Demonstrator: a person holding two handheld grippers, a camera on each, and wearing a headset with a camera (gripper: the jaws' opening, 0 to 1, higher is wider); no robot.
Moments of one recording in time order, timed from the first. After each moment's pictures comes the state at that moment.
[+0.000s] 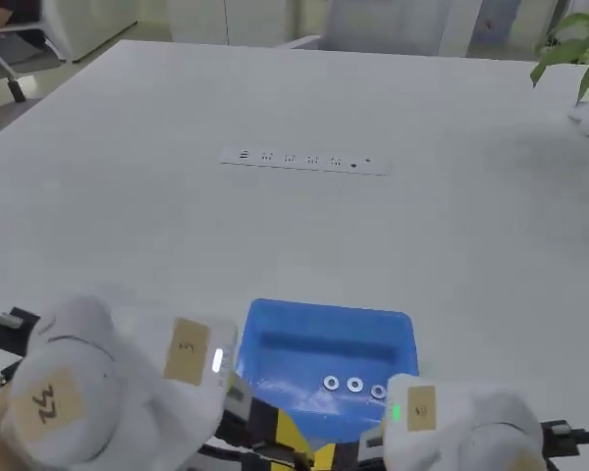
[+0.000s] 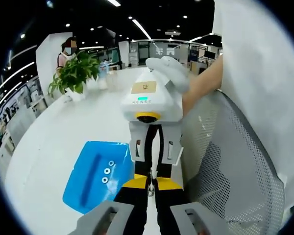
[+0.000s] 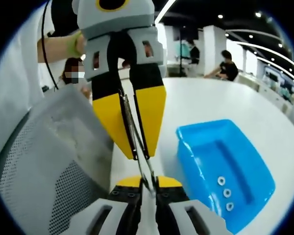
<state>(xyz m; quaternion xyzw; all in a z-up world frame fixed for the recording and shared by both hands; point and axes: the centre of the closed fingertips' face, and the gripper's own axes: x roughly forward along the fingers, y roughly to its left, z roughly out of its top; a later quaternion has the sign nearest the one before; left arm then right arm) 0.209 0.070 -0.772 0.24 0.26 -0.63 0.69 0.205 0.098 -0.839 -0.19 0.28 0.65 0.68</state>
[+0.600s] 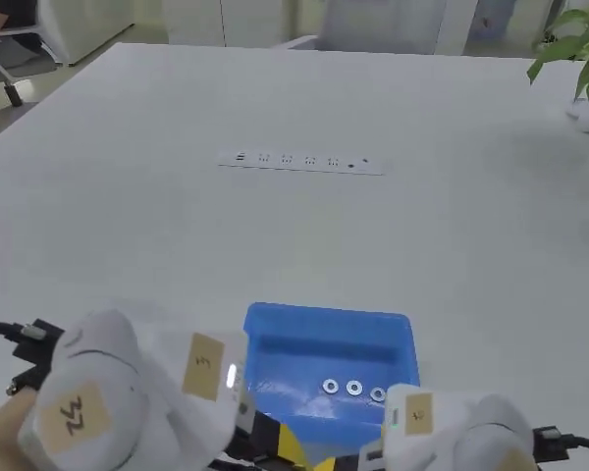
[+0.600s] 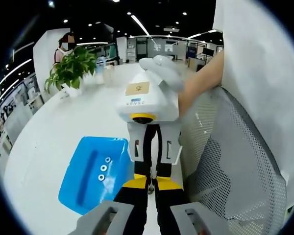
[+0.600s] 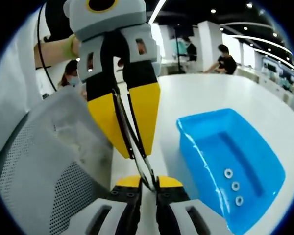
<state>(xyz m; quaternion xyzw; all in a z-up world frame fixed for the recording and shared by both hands) 0.208 0.073 -0.782 0.25 0.28 -0.63 0.68 0.204 0.099 -0.849 -0.17 0.30 0.66 0.67</state>
